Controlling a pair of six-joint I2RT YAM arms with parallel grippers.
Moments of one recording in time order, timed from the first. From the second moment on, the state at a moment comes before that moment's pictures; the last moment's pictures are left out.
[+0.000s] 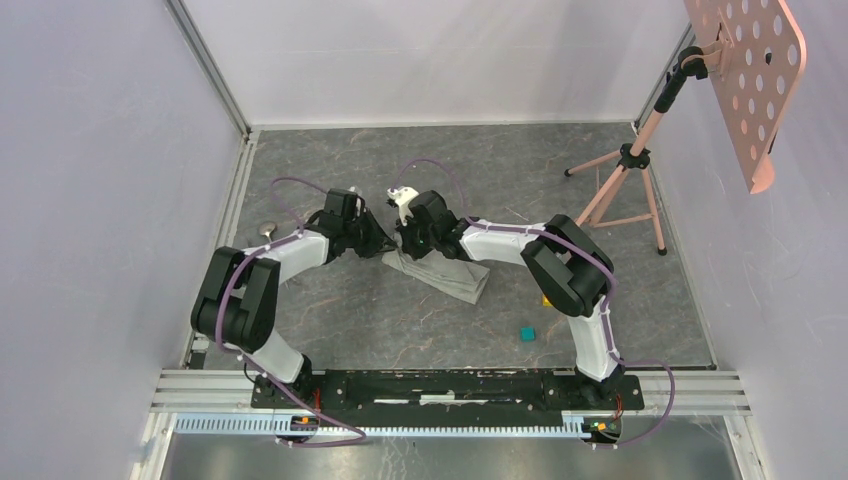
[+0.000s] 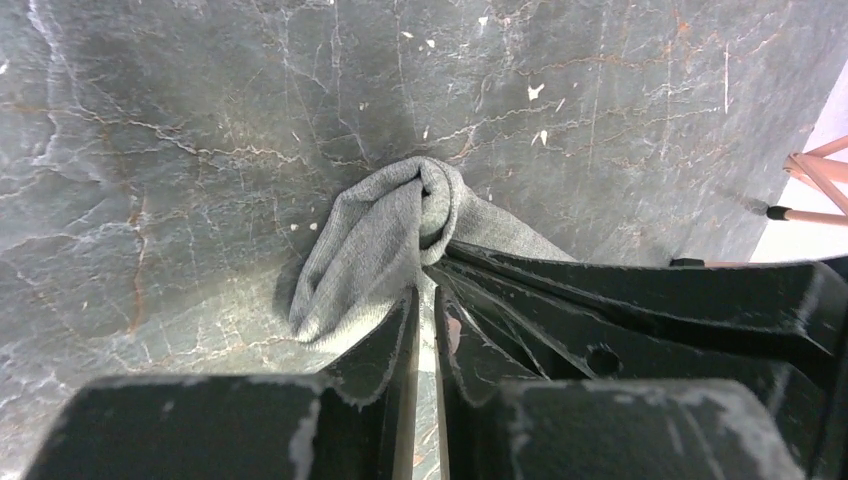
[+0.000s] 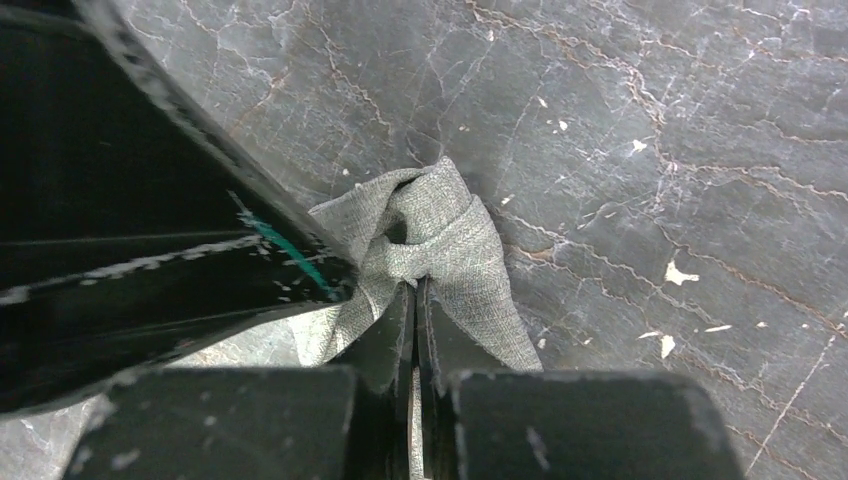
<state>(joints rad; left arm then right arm) -0.30 1.58 0.81 -0.07 0.30 -0.78 0.82 2.06 1.31 0.02 -0.09 0.13</state>
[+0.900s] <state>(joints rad) -0.30 1.74 0.83 0.02 0.32 -0.81 0.82 1.95 1.26 -0.05 -0.16 0.08</state>
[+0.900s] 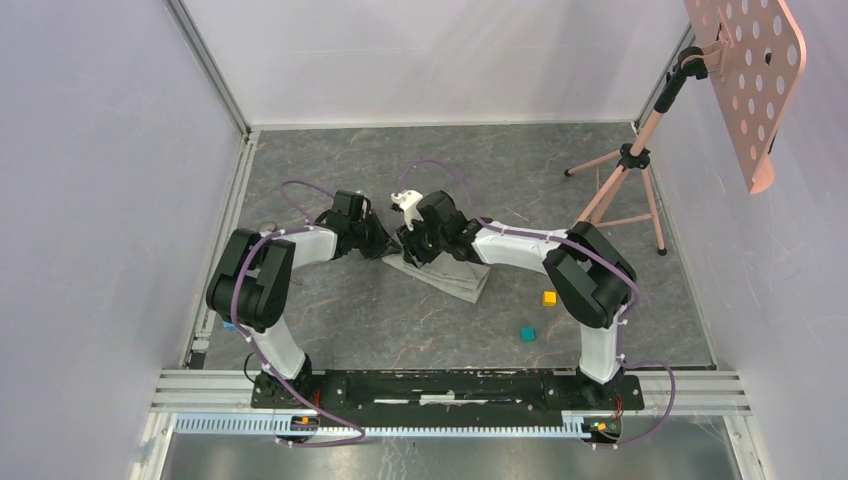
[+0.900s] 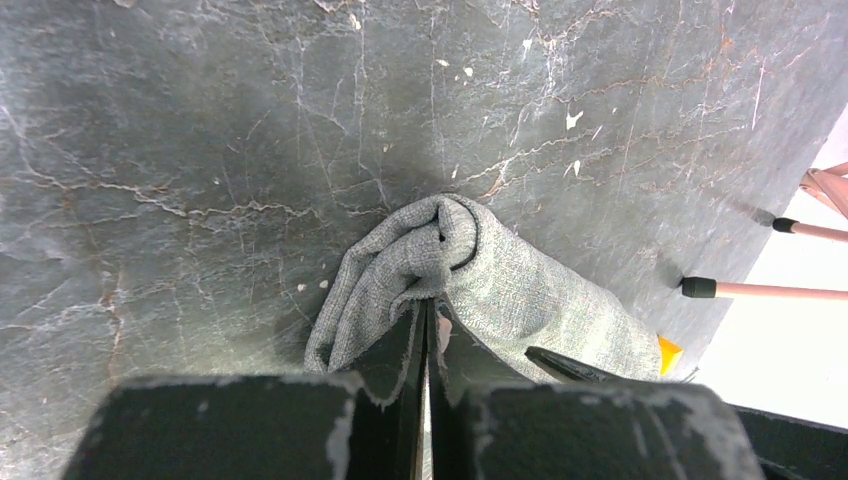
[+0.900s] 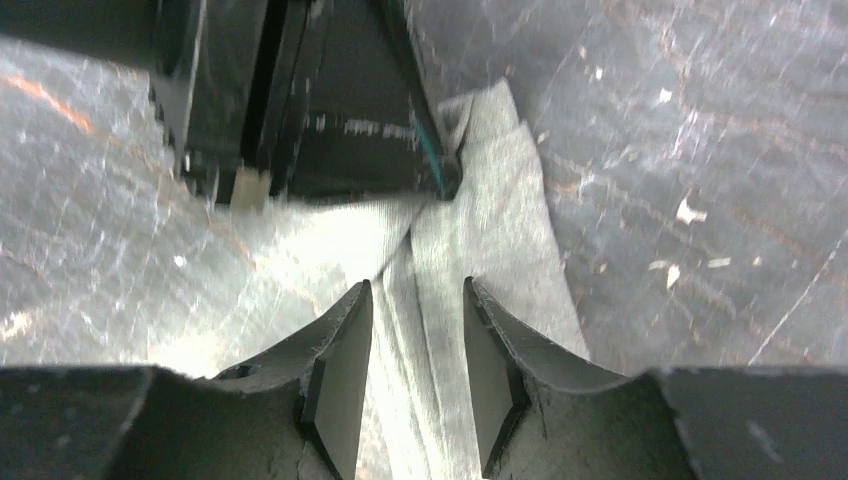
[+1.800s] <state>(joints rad) -0.31 1.46 0.82 -0.22 0.25 -0.75 0.82 1.80 1.08 0.01 -0.18 0.05</state>
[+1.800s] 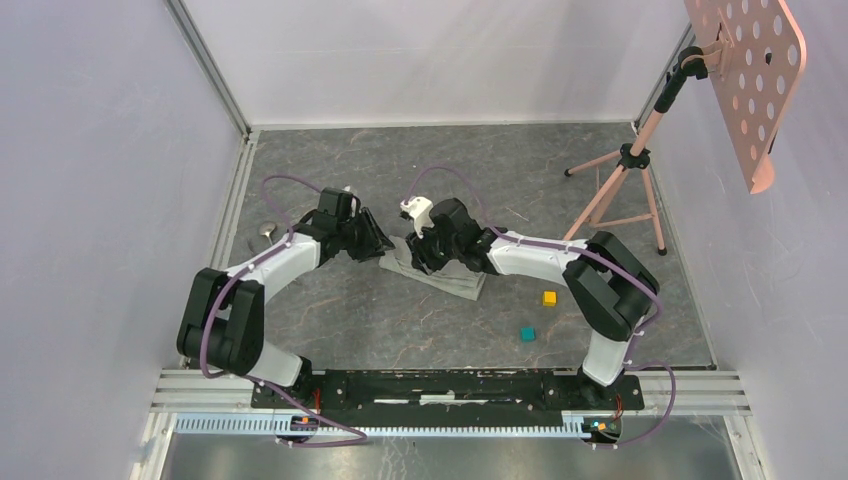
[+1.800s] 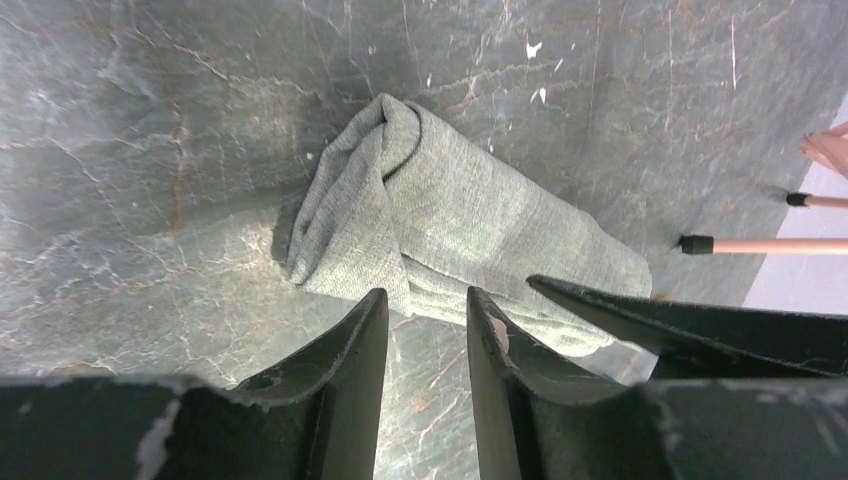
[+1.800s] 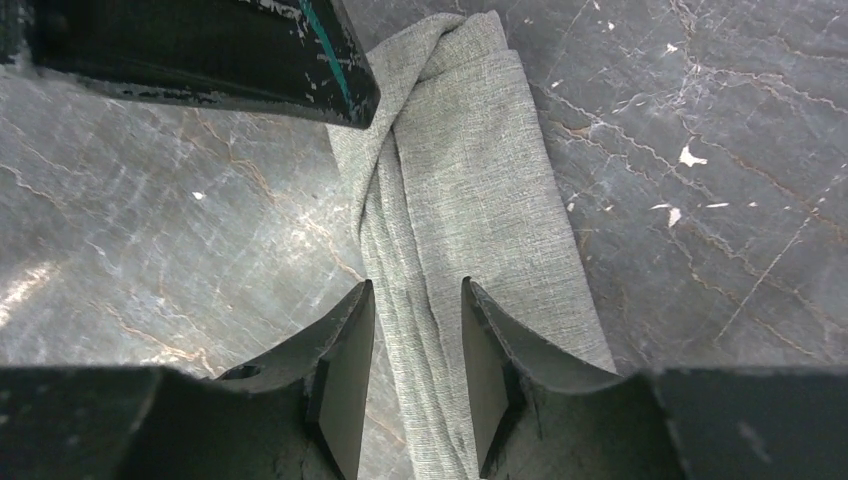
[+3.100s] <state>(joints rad) -0.33 1.68 0.95 -0.14 0.36 -0.77 0.85 1.82 0.92 0.20 -0.16 0.05</state>
